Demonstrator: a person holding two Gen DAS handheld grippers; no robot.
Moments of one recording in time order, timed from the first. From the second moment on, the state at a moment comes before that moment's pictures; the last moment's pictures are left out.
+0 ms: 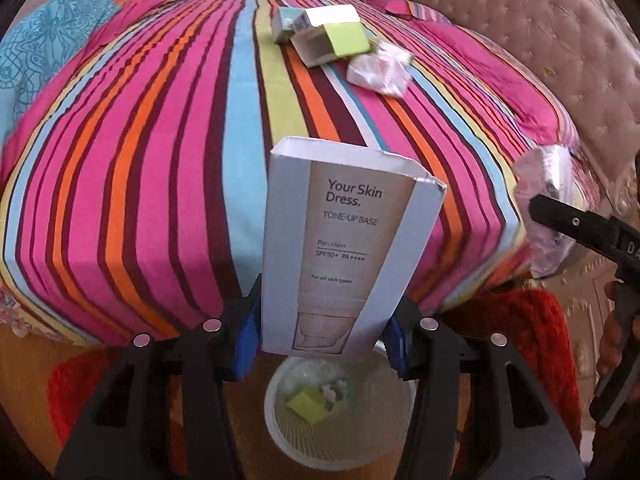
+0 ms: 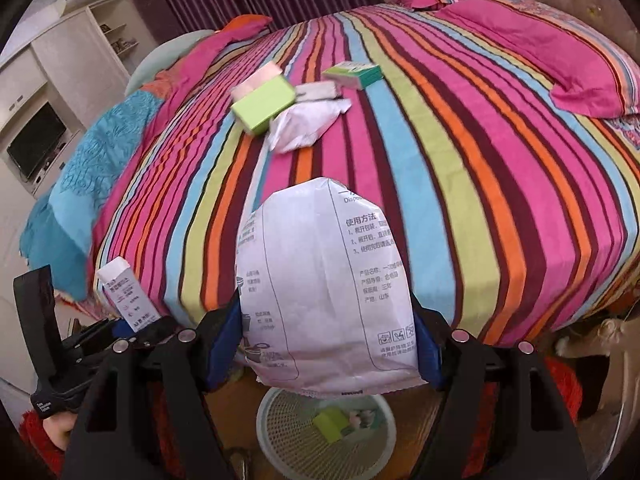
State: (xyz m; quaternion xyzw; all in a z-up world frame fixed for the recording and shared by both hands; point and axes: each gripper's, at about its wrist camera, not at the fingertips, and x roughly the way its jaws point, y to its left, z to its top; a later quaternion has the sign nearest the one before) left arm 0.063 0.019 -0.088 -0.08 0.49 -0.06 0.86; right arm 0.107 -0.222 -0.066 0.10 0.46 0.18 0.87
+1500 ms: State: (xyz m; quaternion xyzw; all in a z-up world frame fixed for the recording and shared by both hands) left arm 0.024 -0.011 -0.226 -0.11 0.71 -0.09 0.69; right arm 0.065 -0.190 -0.220 0.16 0.70 0.15 0.68
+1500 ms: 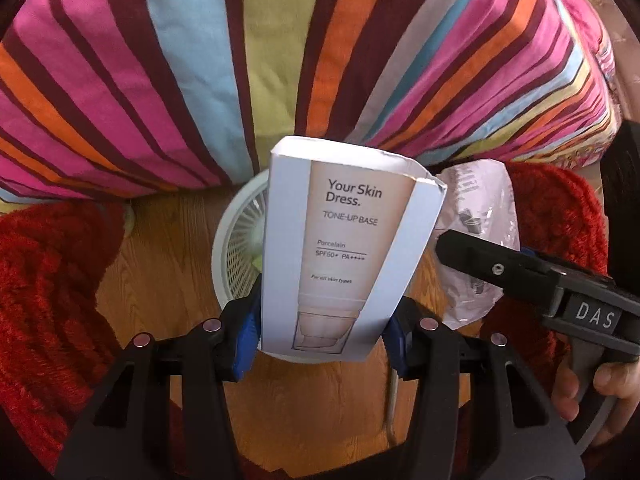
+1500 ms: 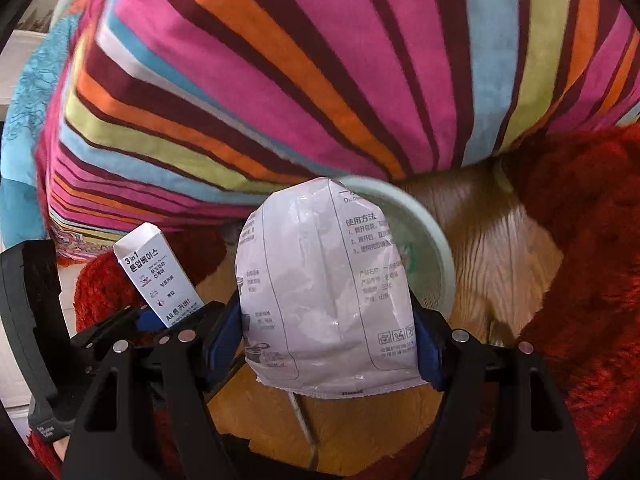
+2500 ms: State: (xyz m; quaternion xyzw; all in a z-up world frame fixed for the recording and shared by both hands) left arm 0.023 -0.019 -0.281 -0.09 0.78 -0.06 0.61; right arm 0.071 -0.173 -0.285 0.16 0.79 0.11 0.58
